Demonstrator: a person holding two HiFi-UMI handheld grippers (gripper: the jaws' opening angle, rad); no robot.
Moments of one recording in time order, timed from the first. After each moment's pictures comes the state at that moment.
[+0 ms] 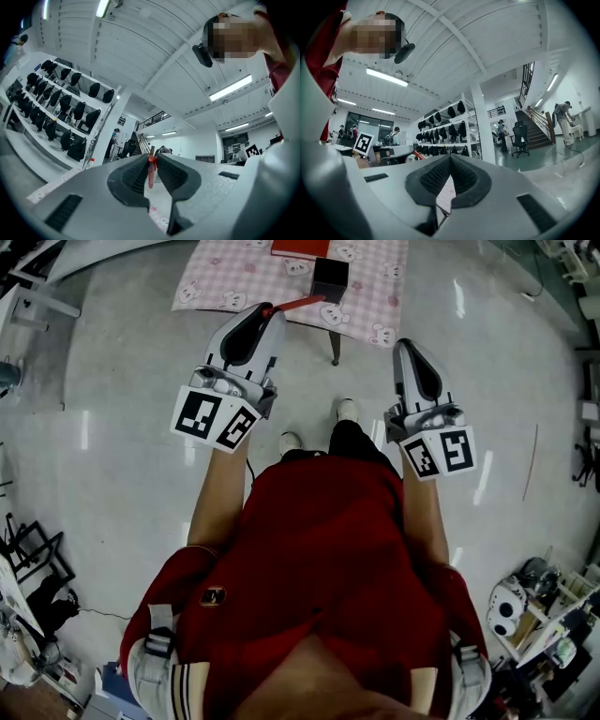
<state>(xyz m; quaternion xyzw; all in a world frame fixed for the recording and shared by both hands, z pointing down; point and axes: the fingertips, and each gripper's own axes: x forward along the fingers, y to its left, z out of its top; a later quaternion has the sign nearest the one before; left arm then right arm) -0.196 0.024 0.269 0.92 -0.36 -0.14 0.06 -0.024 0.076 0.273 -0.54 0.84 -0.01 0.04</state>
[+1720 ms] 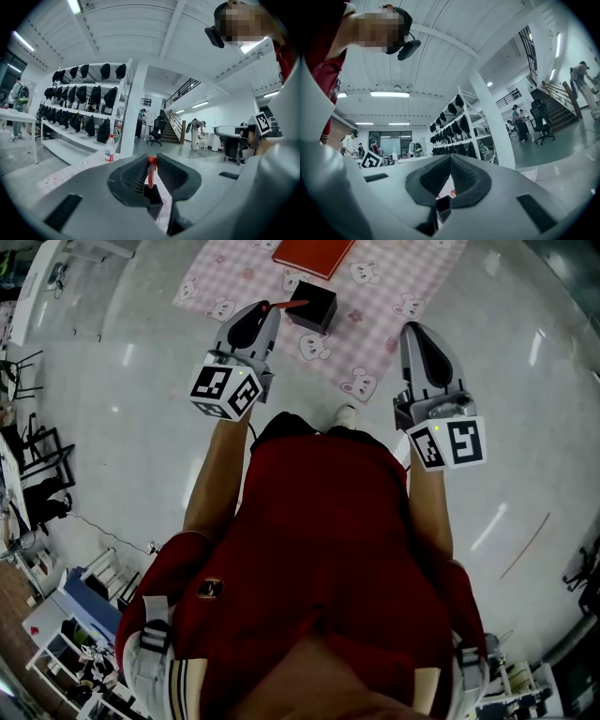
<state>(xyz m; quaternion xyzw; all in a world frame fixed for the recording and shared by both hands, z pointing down) -0.057 -0.153 0.385 0.83 -0.55 0.02 0.11 0.151 -0.143 0.316 -0.40 0.91 -0.07 0.08</state>
